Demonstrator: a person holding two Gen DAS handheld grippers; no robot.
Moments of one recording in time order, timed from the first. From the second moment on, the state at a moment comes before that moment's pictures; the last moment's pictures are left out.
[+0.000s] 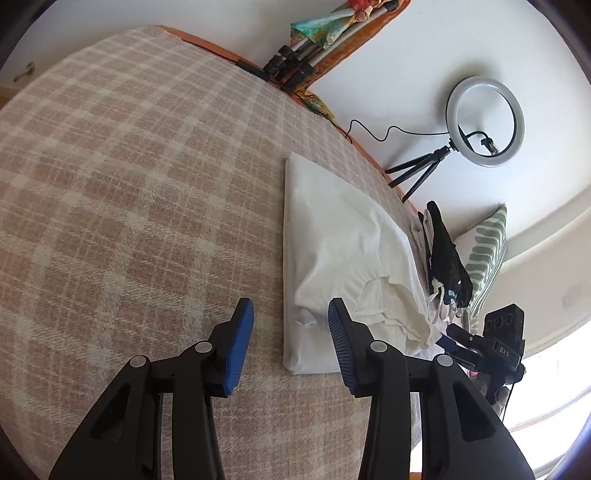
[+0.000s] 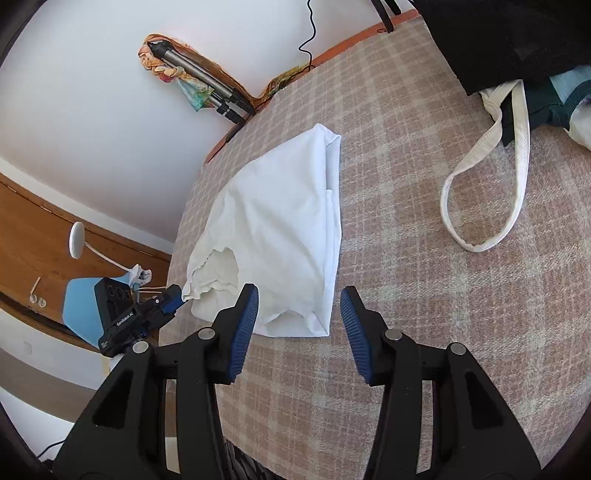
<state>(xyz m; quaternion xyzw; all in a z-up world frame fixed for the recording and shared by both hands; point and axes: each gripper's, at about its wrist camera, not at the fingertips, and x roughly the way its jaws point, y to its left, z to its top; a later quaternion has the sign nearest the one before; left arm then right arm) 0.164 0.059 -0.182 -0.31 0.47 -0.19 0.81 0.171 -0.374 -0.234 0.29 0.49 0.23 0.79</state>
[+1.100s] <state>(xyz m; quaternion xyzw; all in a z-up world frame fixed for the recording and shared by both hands) 0.136 0.052 -0.183 -0.29 0.48 -0.22 0.80 0.153 -0.362 -0.255 0.29 0.52 0.24 0.77</state>
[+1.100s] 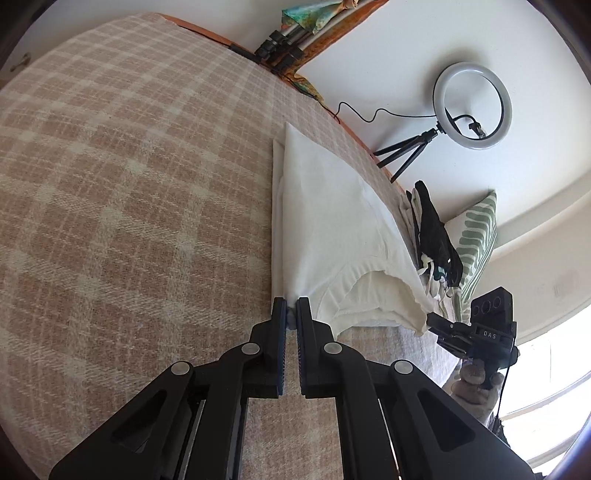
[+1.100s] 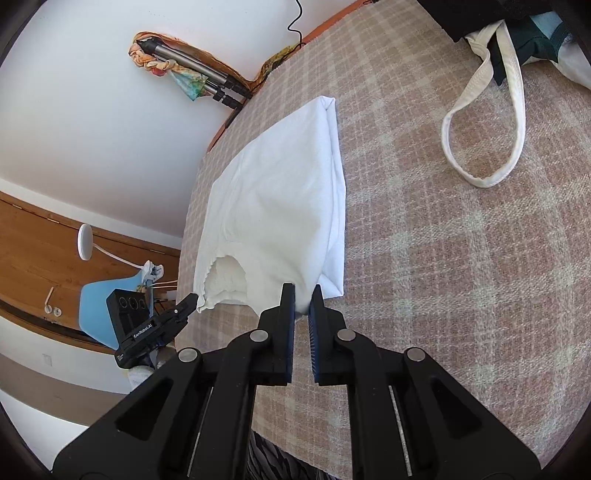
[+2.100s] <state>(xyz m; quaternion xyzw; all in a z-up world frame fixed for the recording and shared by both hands) 0.198 -0.058 -0.140 -0.13 0.44 -0.29 0.84 0.288 -0.374 -0.268 0.30 0.48 0.29 0.77</state>
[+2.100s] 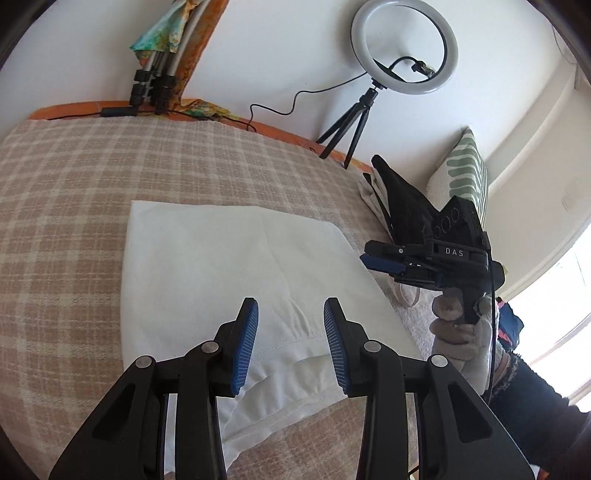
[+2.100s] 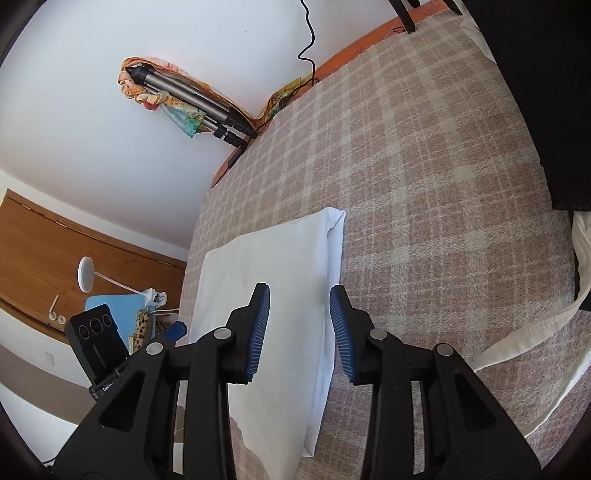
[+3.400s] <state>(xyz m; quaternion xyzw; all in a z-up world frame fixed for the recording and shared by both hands) 0.217 -0.013 -0.135 -0.15 0.42 -0.25 0.86 0.280 -0.365 -0.217 0.23 0.45 0.22 0.84</state>
